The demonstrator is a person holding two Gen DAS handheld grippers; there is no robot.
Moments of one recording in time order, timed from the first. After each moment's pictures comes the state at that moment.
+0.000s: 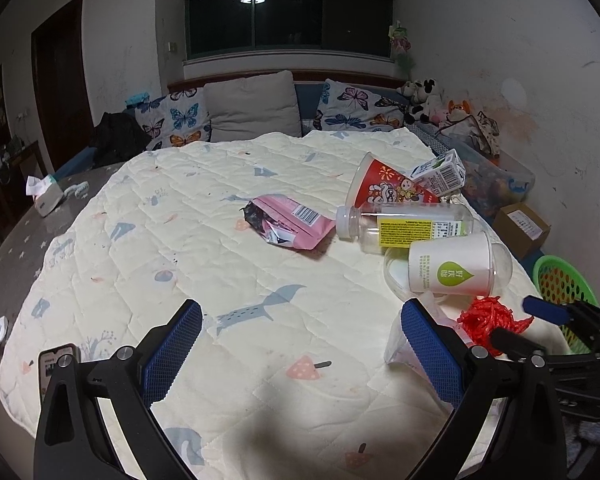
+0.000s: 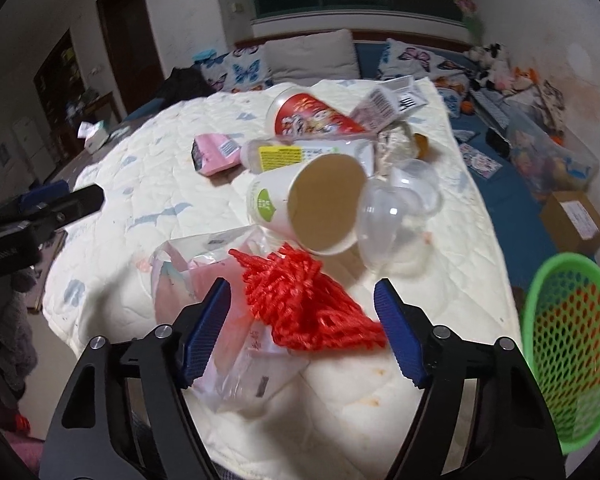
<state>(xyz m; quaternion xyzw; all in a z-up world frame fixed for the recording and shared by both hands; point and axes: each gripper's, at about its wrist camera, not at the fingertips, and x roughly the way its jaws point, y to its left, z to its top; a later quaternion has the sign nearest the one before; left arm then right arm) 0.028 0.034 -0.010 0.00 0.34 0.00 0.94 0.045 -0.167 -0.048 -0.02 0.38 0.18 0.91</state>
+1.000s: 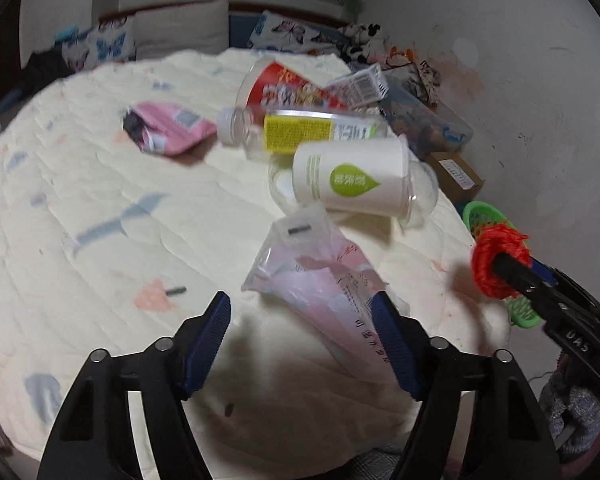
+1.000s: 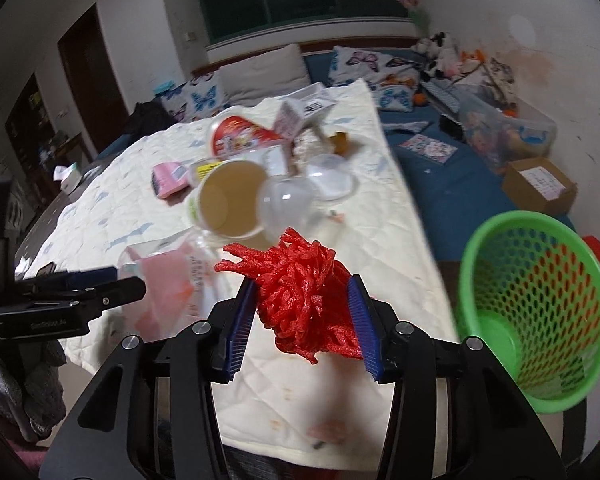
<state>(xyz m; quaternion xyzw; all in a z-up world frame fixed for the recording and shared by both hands) 0.041 -0.024 -0.066 -0.07 0.46 -0.14 0.88 0.007 -0.243 -0.038 0.05 0.36 0.10 0.93</state>
